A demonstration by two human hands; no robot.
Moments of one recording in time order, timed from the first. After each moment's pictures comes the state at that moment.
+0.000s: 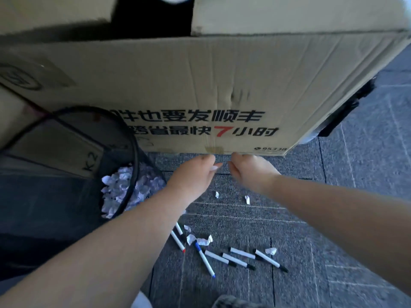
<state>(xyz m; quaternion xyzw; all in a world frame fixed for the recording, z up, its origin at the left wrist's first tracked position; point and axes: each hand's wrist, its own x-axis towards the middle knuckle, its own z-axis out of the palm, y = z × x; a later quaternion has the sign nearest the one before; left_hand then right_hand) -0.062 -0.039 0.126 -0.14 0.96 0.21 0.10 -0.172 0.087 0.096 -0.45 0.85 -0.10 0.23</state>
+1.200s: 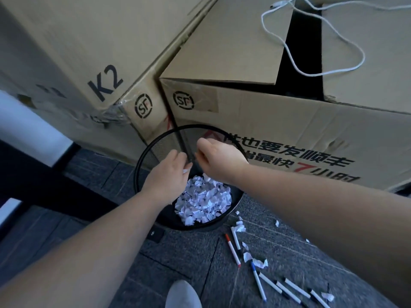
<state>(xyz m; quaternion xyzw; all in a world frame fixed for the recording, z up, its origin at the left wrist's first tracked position) 0.114 -0.189 0.217 -0.33 0.93 0.13 -0.06 -0.030 -0.120 0.220 -0.64 0.73 -0.22 0.11</state>
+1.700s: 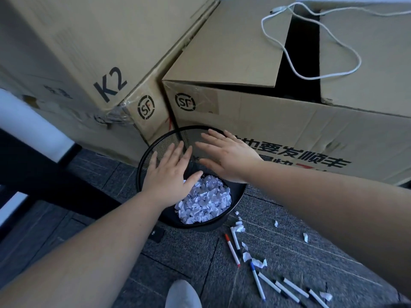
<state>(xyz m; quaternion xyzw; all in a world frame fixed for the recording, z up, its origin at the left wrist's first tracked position) 0.120 -0.185 0.221 -0.36 0.93 0.04 0.08 -0.055 -0.105 0.225 -0.70 0.70 -0.09 0.09</state>
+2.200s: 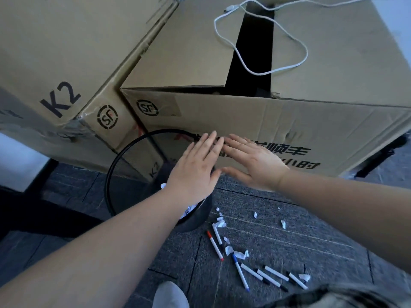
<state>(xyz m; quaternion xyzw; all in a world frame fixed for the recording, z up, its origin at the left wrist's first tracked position) 0.029 -0.113 0.241 -0.17 0.98 0.06 -0.01 -0.121 0.001 0.221 -0.66 0.74 -0.11 0.08</state>
